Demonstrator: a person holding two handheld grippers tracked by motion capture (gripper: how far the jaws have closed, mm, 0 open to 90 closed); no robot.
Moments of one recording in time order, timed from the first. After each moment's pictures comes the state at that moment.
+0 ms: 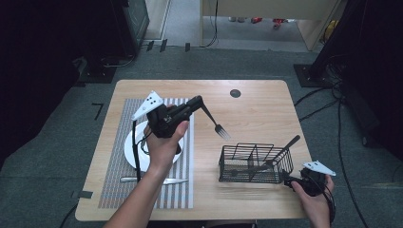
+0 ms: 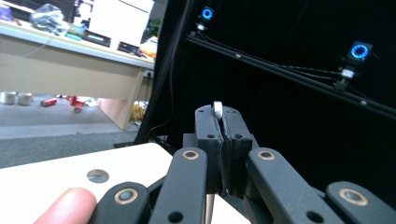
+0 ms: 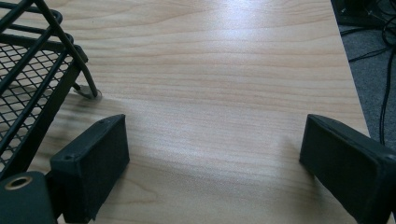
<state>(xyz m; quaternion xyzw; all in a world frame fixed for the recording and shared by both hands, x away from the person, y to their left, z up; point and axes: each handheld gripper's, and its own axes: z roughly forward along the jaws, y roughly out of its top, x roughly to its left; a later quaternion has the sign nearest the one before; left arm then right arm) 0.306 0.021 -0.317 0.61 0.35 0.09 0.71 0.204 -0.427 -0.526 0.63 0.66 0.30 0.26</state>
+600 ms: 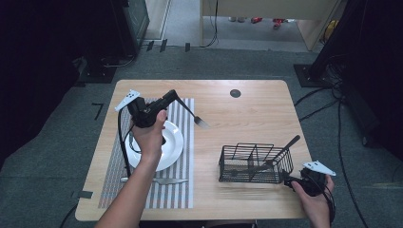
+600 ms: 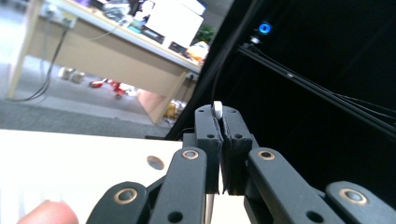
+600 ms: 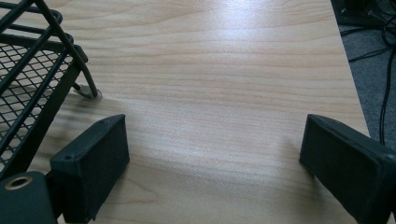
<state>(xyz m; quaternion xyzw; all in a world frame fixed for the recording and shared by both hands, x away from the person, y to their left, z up) 0.358 0.075 -0.365 0.55 0.46 0.09 0.69 0.204 -0.427 -0.526 0.63 0.66 0.30 0.26</state>
